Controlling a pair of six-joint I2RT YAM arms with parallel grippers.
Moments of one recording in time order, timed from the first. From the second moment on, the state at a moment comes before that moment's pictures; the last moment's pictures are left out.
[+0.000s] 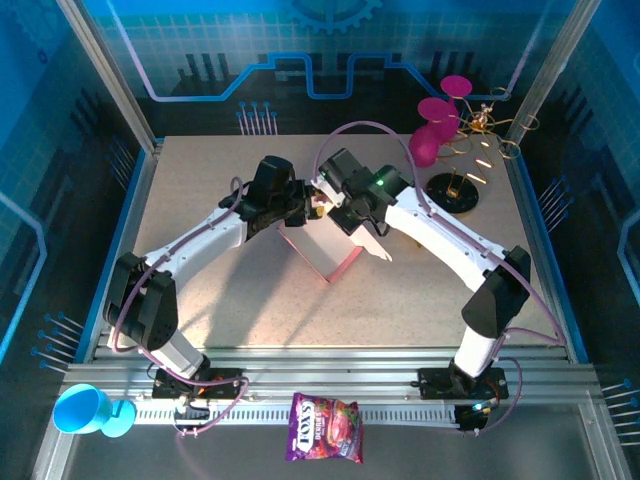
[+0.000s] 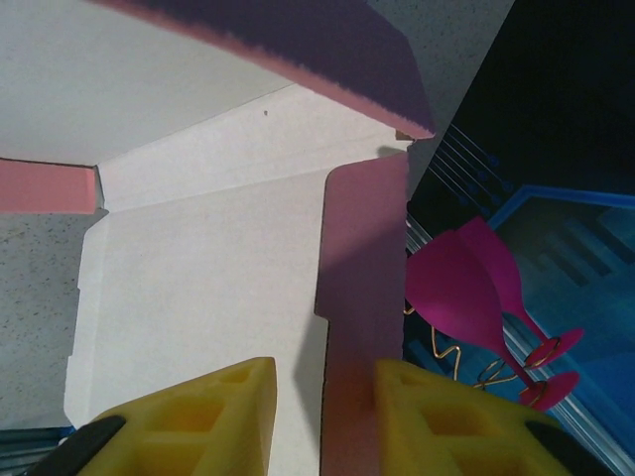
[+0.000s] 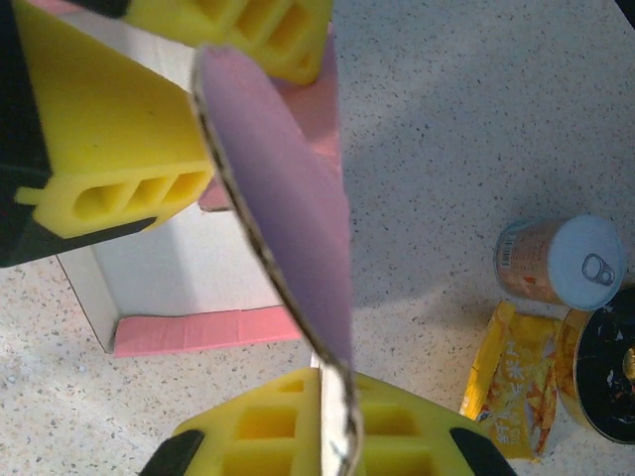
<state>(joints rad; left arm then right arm) -0.47 1.61 1.23 -0.26 0.28 -2.09 0.75 1.75 1.77 -1.10 0.27 -0.13</state>
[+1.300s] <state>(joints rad) -0.24 1.40 1.33 -0.57 0.48 -1.96 0.80 1.53 1.36 -0.56 0.32 -0.78</state>
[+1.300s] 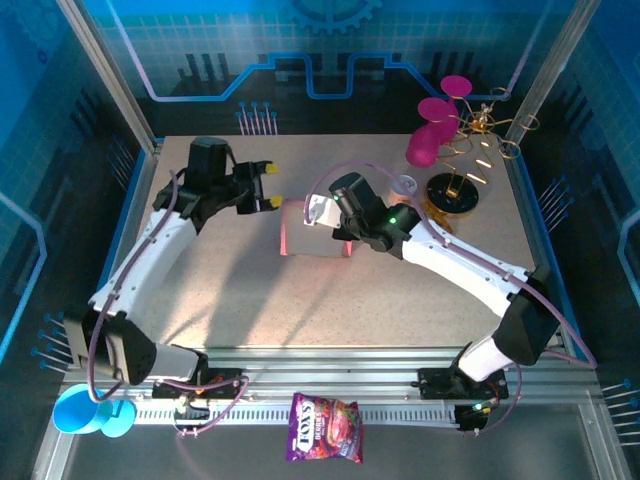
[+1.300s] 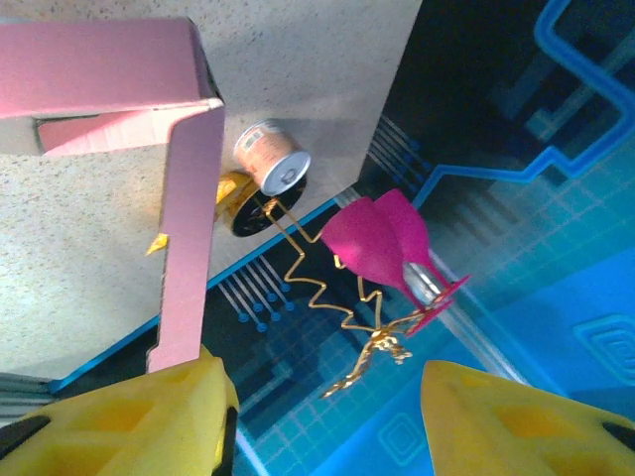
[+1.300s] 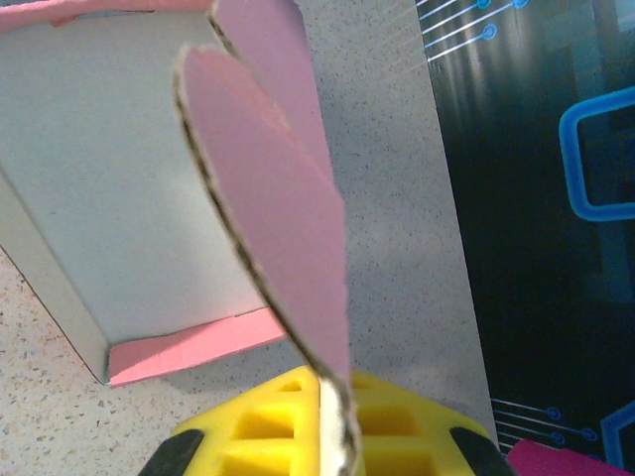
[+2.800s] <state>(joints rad) -0.32 1.51 1.30 -0.60 0.56 -1.88 0.85 1.56 1.36 -0.54 0.38 -0.81</state>
